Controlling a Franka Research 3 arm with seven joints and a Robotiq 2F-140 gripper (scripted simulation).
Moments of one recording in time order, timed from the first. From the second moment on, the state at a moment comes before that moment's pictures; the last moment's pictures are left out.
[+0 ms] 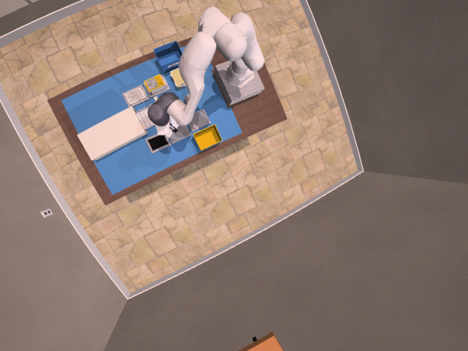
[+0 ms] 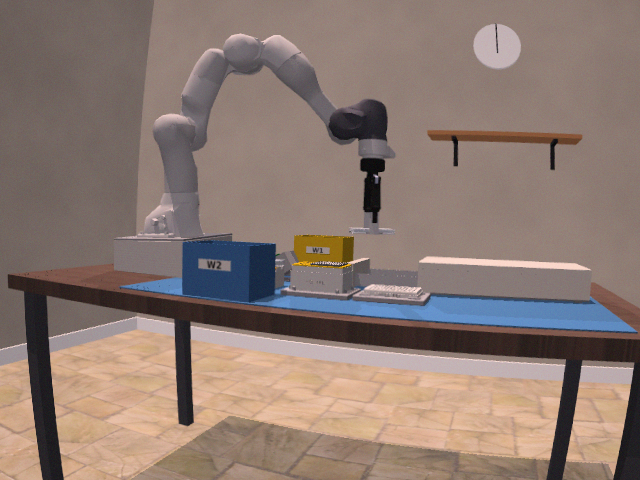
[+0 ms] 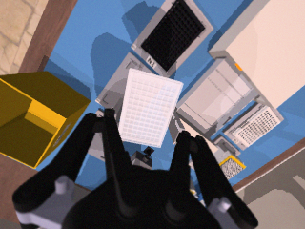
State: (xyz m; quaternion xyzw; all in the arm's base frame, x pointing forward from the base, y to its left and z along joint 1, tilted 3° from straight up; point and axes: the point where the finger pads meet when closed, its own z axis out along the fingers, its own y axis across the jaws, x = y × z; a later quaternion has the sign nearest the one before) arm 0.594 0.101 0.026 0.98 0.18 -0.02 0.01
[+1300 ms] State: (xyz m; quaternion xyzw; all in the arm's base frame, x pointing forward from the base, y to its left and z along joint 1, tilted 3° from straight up) arm 0.637 0.018 0.028 0.77 0.64 -0.02 0.00
